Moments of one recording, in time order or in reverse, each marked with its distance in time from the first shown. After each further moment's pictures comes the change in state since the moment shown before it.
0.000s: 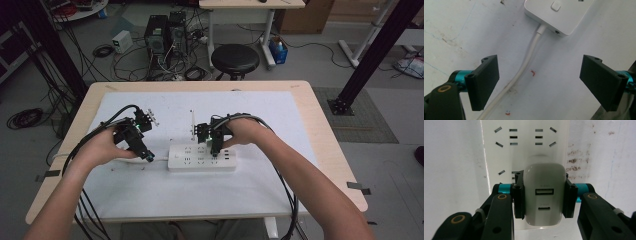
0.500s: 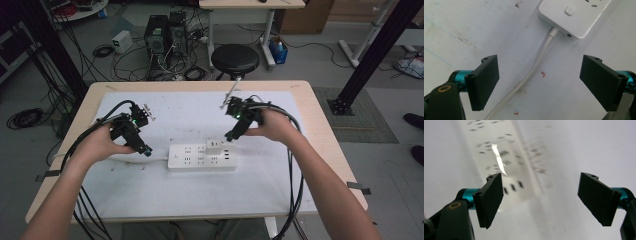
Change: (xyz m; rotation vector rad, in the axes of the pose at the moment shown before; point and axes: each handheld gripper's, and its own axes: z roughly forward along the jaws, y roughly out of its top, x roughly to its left) left arm 0.014 -0.001 -0.006 -0.026 0.041 -0.034; right arm -0.013 -0.084 -0.064 -0.305 -0.086 0.378
